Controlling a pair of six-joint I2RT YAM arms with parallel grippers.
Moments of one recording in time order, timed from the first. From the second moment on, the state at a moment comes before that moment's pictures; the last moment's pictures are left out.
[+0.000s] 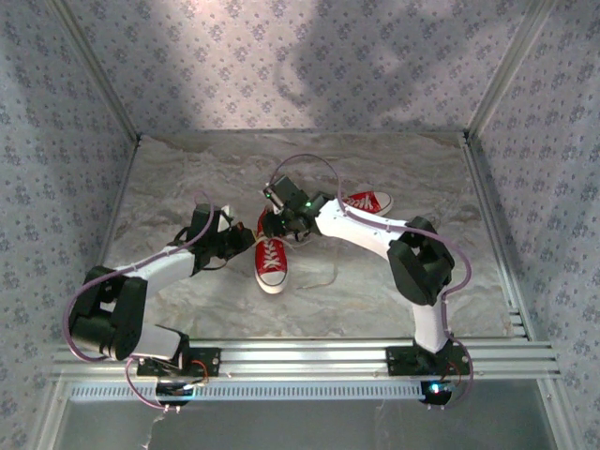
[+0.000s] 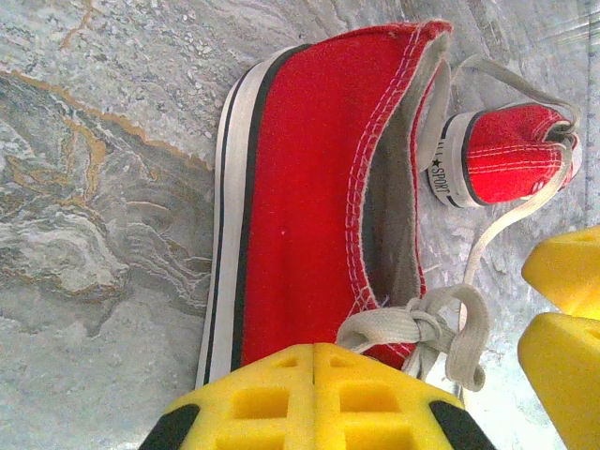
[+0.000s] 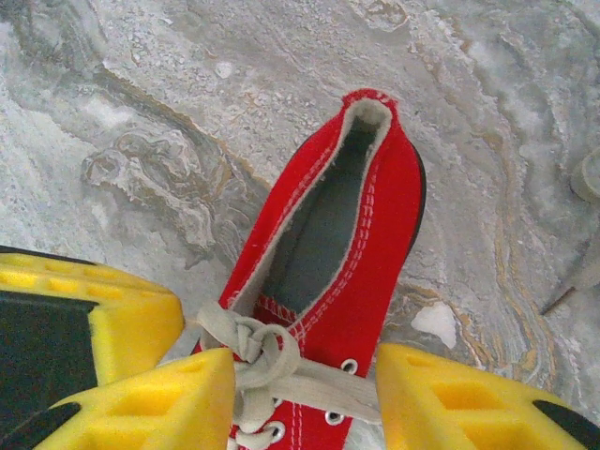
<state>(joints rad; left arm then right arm) -0.34 1.39 0.58 0.05 0.40 -0.79 0.85 1.95 1.55 -0.54 0.01 0.41</state>
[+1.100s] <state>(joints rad) -0.34 1.39 0.58 0.05 0.41 -0.79 0.87 2.04 1.67 -0.64 0.02 0.38</state>
